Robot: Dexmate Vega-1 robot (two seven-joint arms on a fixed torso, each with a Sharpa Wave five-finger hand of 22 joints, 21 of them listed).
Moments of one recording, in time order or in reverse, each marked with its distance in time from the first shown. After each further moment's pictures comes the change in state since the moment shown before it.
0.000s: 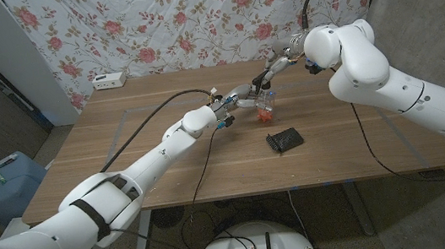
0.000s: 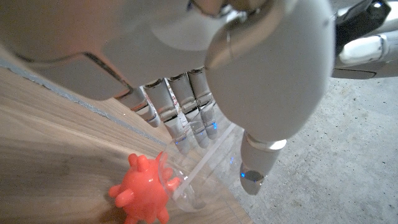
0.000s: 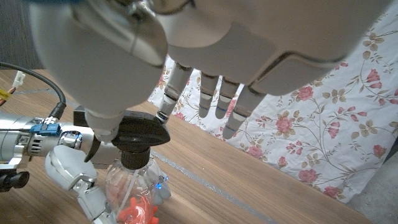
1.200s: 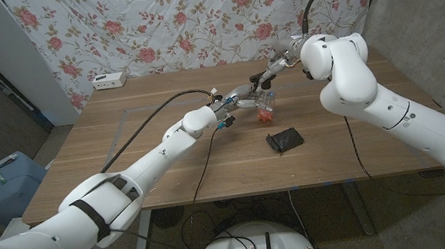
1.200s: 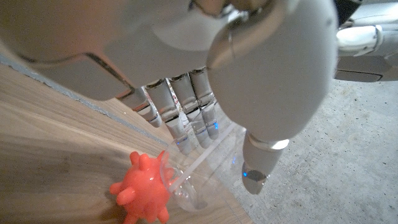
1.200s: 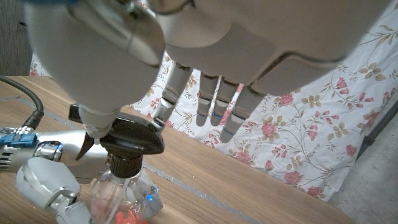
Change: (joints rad) left arm 0.001 -0.001 0.001 -0.001 -0.003 0.006 -0.003; left_hand 0.000 0.000 0.000 0.000 0.000 0.000 0.000 0.000 0.000 -0.002 0.001 -0.001 0.001 0.000 0.000 0.000 0.002 0.000 0.000 0.000 0.000; right arm -0.109 0.106 0.057 0.019 -0.210 -0.018 0.006; right_hand -0.014 0.012 -0.008 0.000 -0.017 0.135 0.012 0.017 -0.003 0.106 0.002 0.011 -0.005 0.097 -0.029 0.012 -0.014 0.056 -0.009 0.000 0.000
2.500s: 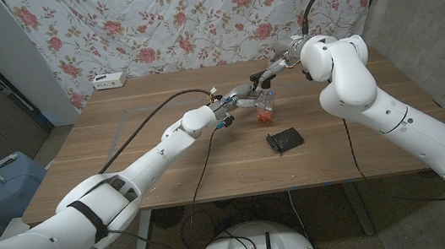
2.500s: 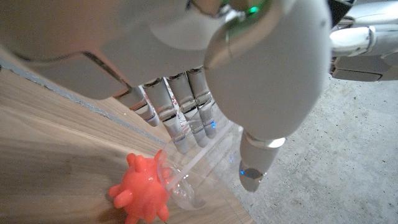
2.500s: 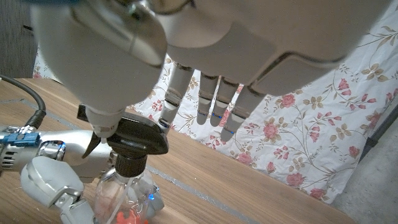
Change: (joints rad) left arm 0.006 0.016 -0.002 -0.031 0.003 0.014 -0.001; left_hand 0.000 0.000 0.000 0.000 0.000 0.000 0.000 -0.001 0.000 0.001 -0.002 -0.002 0.000 0.000 0.000 0.000 -0.001 0.000 0.000 0.000 0.000; right arm -0.046 0.039 0.057 0.001 -0.039 0.062 0.016; right_hand 0.013 0.026 -0.002 -0.011 -0.019 -0.036 0.088 -0.117 0.009 -0.037 -0.004 -0.043 0.003 -0.003 0.002 -0.036 0.003 -0.037 0.008 -0.013 0.000
